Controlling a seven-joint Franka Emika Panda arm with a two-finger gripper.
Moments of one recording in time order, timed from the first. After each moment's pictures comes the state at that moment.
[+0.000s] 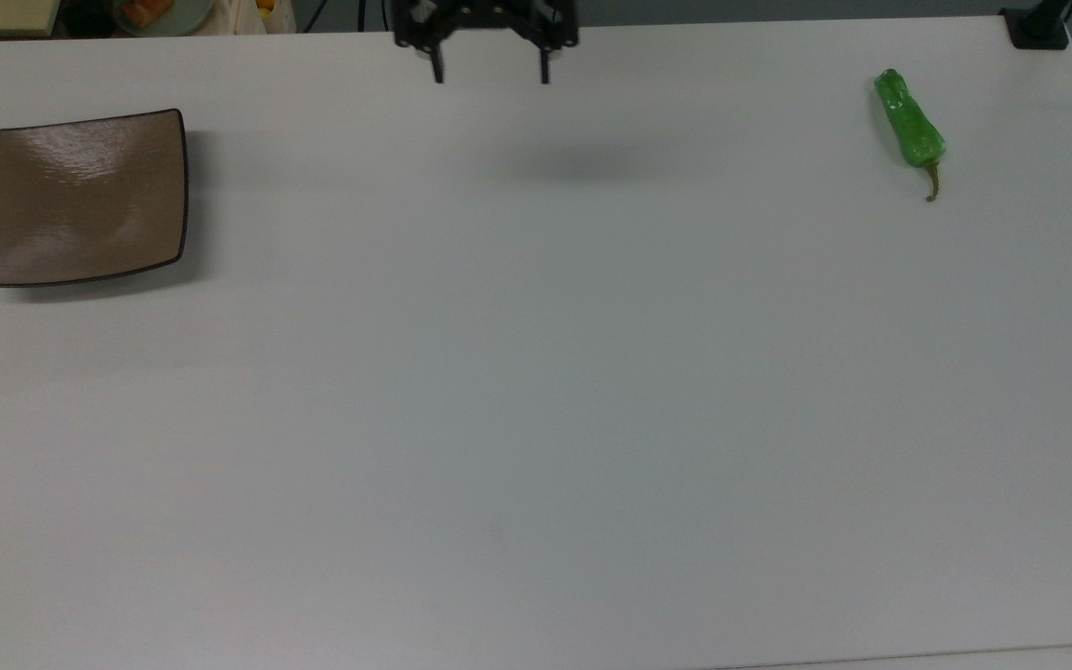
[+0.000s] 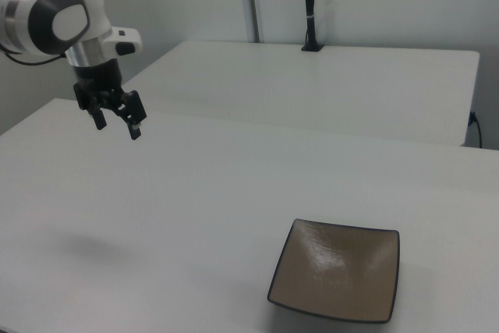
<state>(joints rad) 0.08 -0.04 0.11 -1.82 0.04 1.83 0.13</state>
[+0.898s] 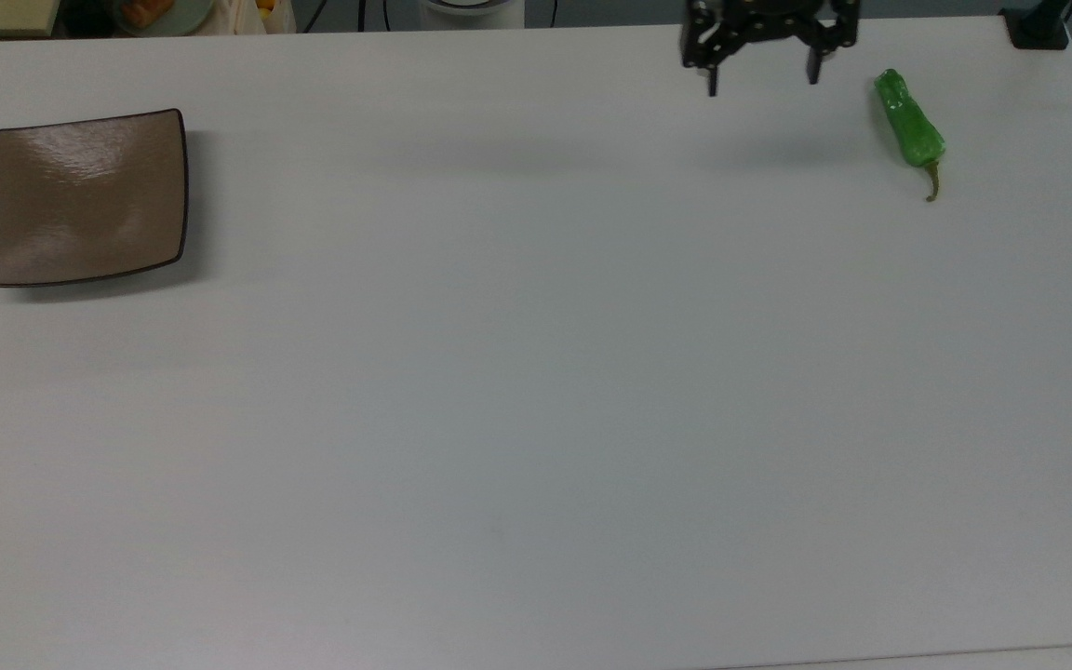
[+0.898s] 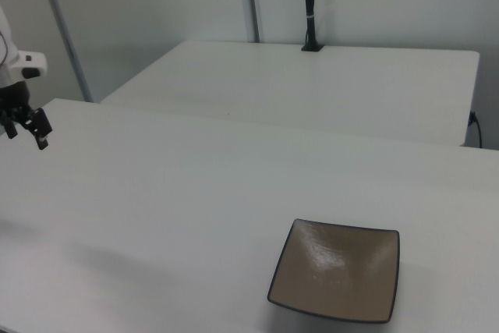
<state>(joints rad) 0.29 0.07 0.31 -1.83 0.09 2.02 0.45</state>
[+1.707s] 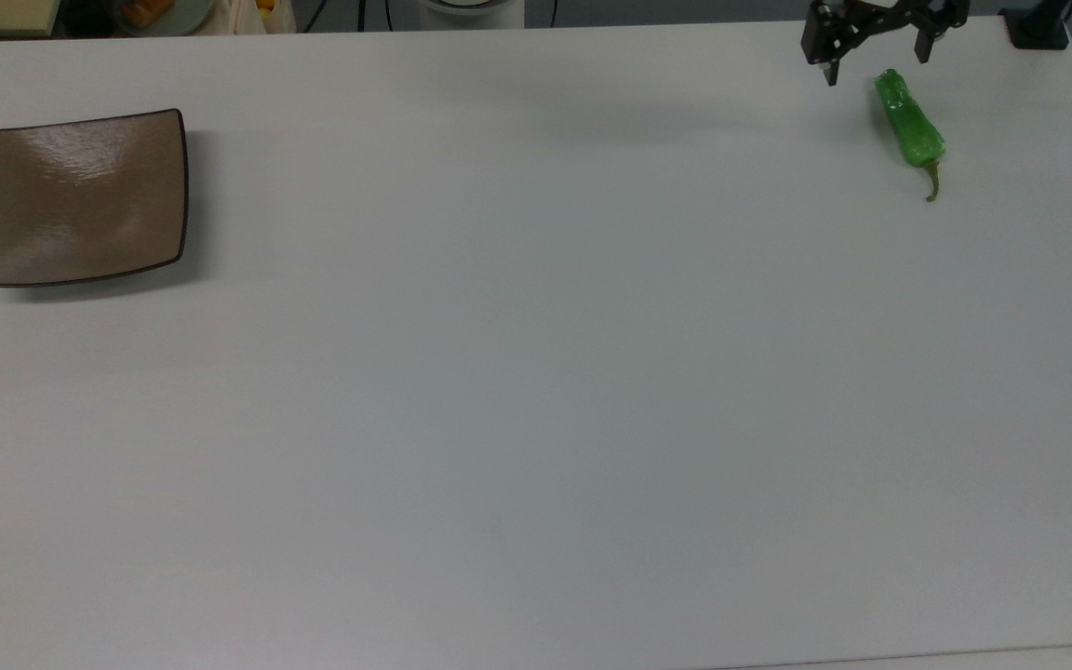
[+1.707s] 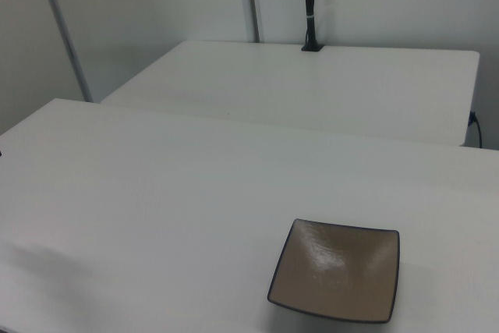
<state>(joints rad) 0.46 0.18 0.38 -1.84 0.11 2.16 0.54</state>
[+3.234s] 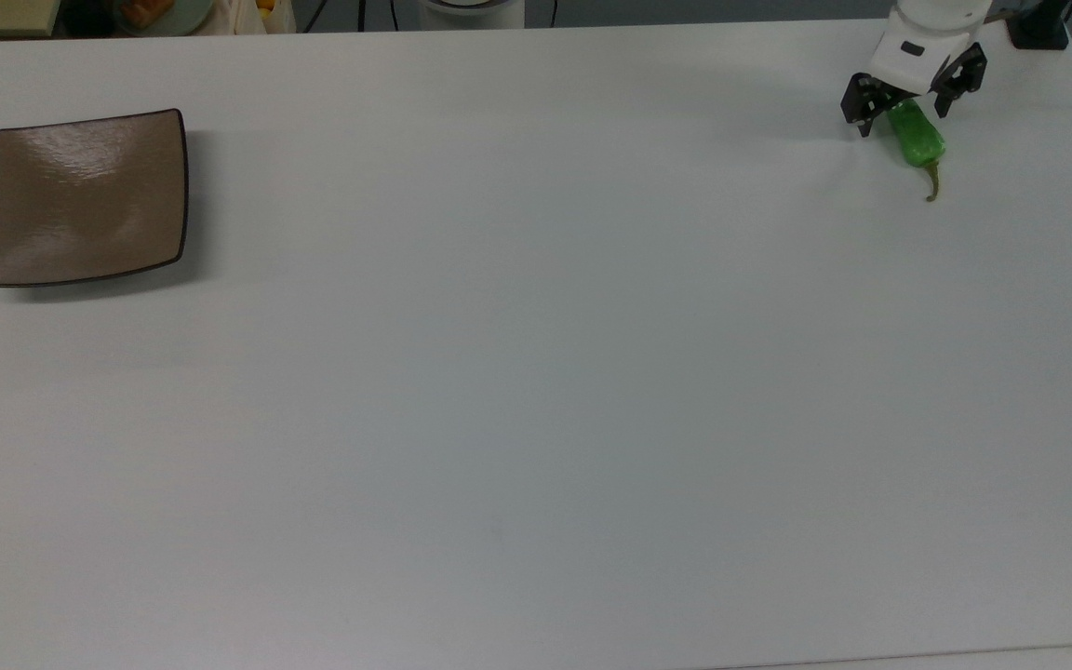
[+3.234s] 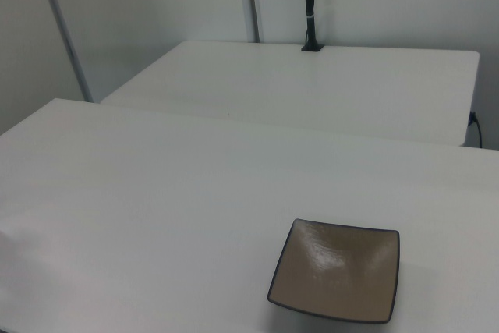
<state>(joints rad) 0.63 0.49 0.39 -1.80 -0.01 2.39 0.72</state>
